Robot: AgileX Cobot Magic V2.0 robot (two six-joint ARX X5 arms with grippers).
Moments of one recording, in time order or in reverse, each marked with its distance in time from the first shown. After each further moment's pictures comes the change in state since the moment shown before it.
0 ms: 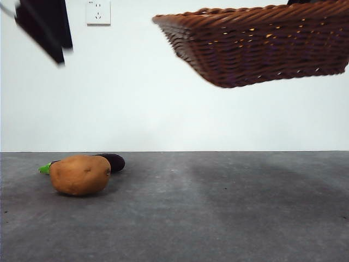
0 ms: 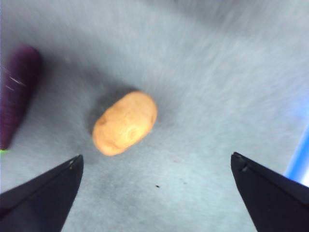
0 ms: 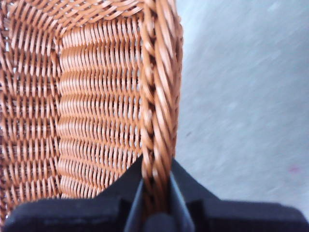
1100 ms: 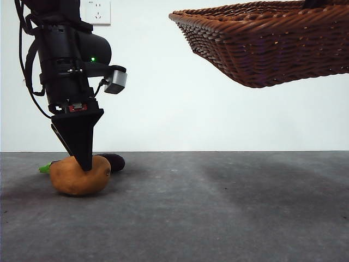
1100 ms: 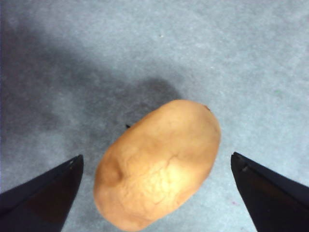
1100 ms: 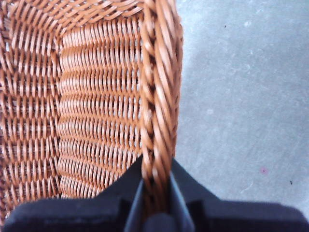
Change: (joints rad) left arm 0.031 0.423 -0.009 0.192 -0.038 0.092; right arm -0.087 -0.003 0.024 -0.050 -0.035 -0.107
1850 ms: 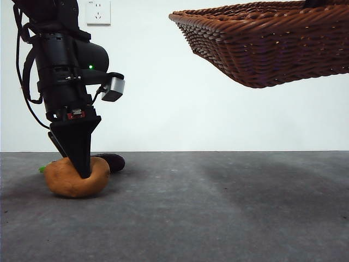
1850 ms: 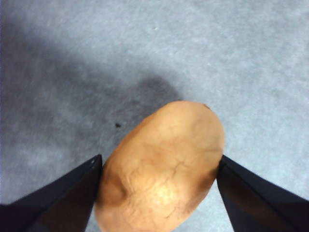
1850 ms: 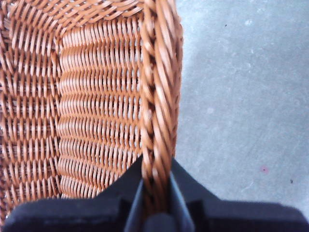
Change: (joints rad) left arm 0.017 0.018 -0.022 0.007 0.034 -0.020; right arm 0.000 0.000 0.000 -0.004 -0.002 -0.001
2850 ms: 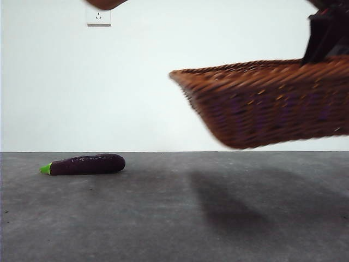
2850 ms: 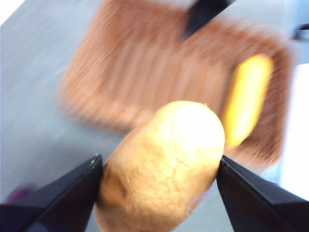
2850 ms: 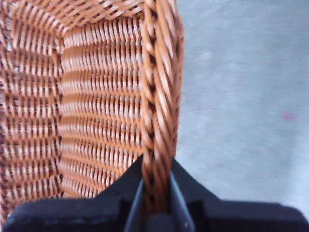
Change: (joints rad) left arm -0.225 -0.662 -0.005 0.061 0.201 -0.194; right arm 0.050 0.007 -0.279 0.171 0.014 0.176
